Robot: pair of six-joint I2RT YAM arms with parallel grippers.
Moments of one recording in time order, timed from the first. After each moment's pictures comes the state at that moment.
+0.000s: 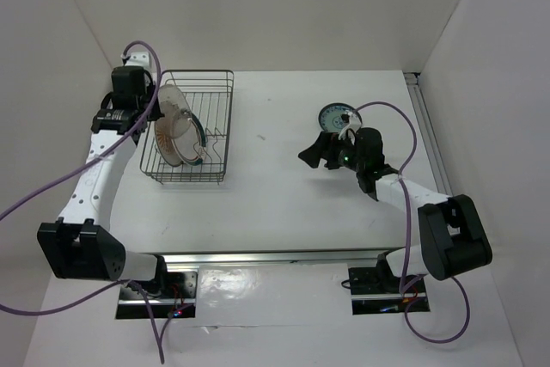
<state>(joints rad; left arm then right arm) -0.01 1.37 1.38 -0.56 -0.22 -0.09 0.26 1.36 0.59 0.39 -0.47 0.48</state>
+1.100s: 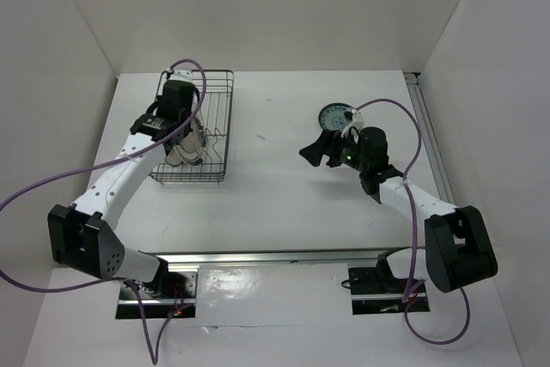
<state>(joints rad) -0.28 1.40 1.30 -0.56 -0.54 -0.09 0.26 1.28 0.59 0.39 -0.47 0.47</state>
